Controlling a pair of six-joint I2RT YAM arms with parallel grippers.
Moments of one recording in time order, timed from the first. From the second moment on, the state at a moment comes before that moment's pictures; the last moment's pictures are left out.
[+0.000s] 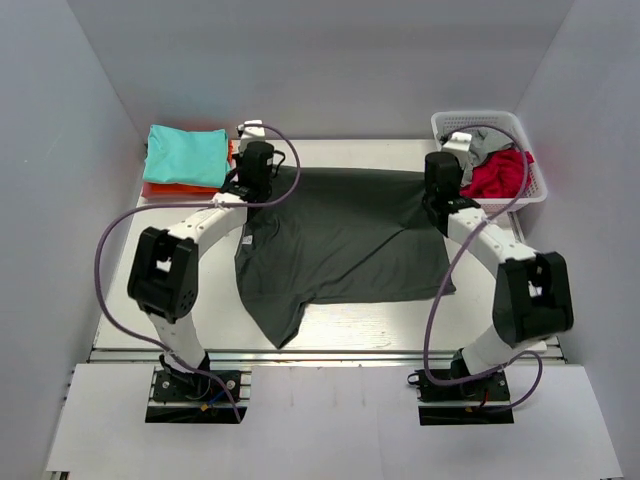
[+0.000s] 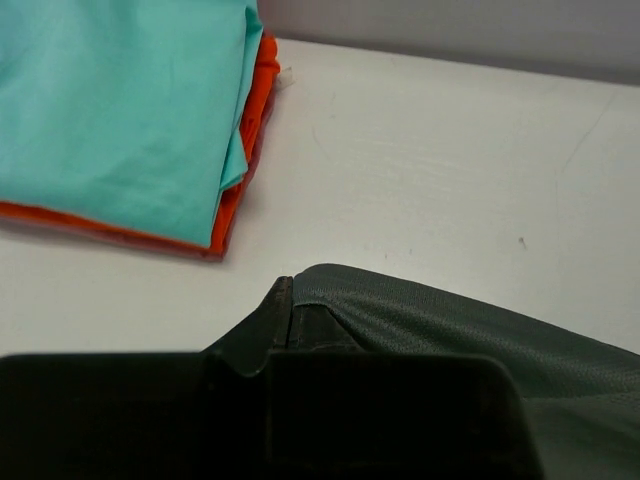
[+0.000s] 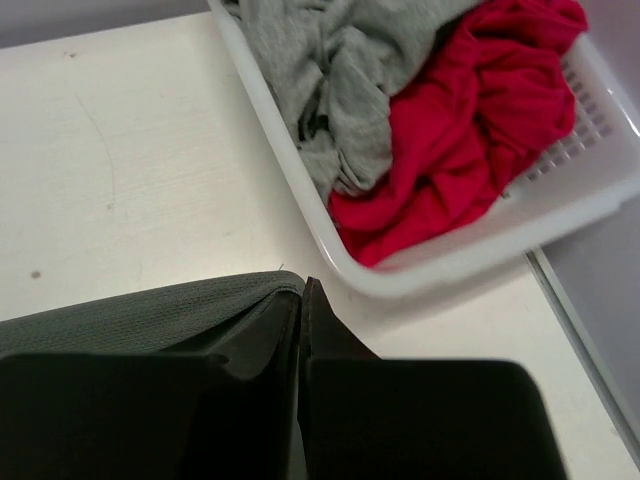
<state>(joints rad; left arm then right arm) -0.40 1.76 1.29 0.04 -0.64 -0.17 0.28 1.54 1.05 0.04 0.63 0.14</state>
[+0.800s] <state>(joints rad) -0.27 2.42 2.05 -0.07 -0.48 -0.11 0.23 2.18 1.81 -0.09 0.42 -0.11</state>
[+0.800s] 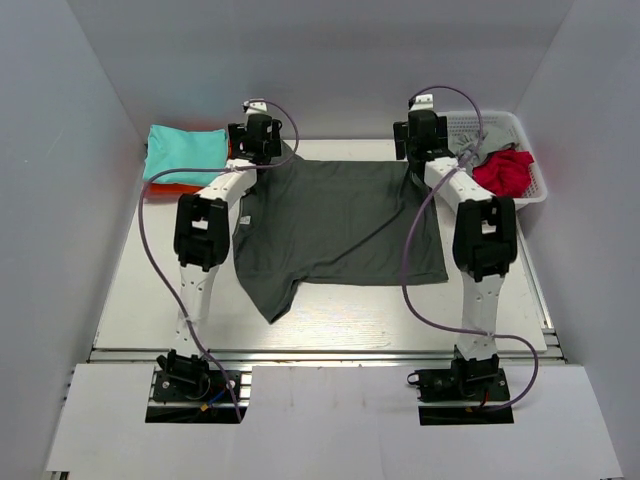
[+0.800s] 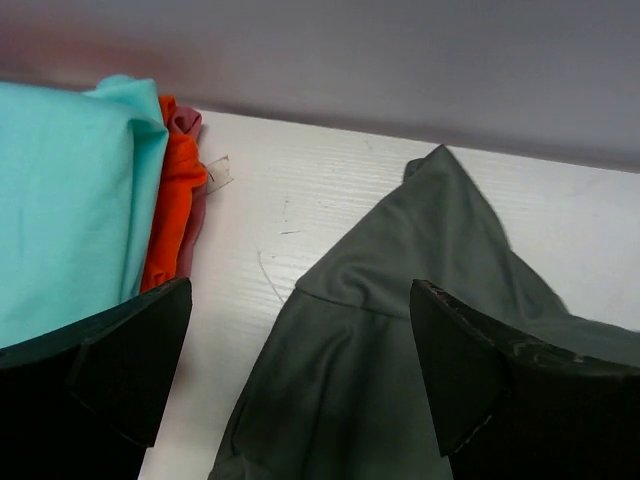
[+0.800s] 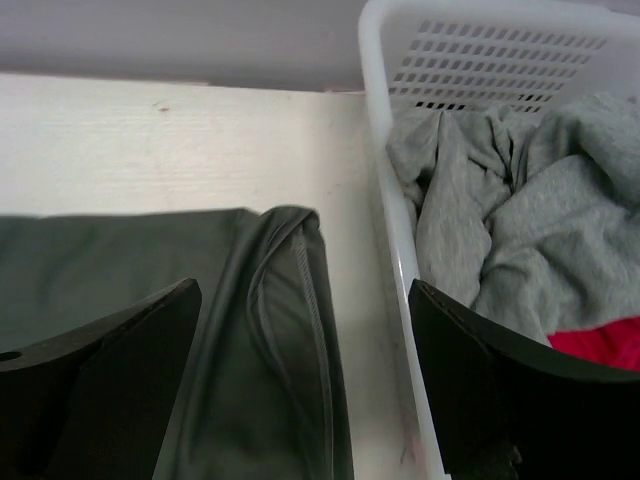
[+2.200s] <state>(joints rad) -0.47 1.16 0.61 -0.67 0.26 -0.49 0.14 1.29 0.77 -0.51 0.17 0.55</state>
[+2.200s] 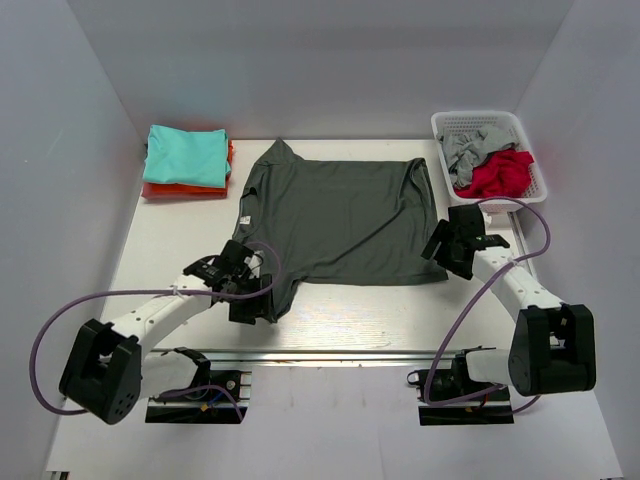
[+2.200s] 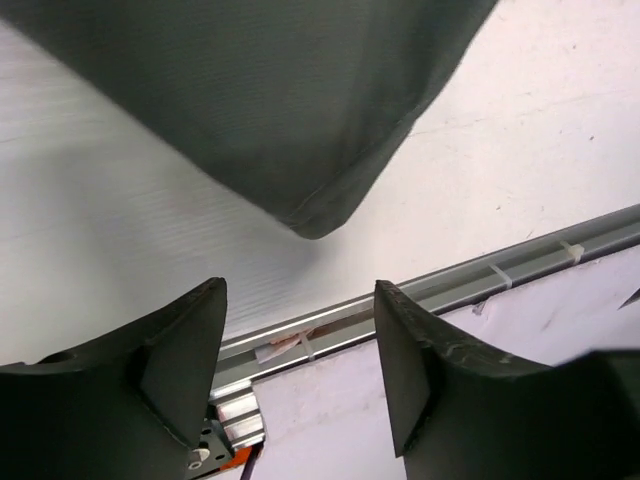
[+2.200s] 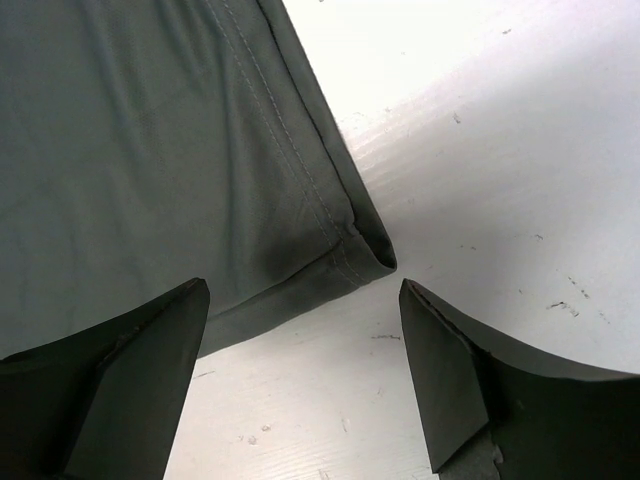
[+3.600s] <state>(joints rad) -0.54 1.23 0.74 -0.86 0.18 -0.50 0.04 1.13 0.58 -0.57 -0.02 0.53</state>
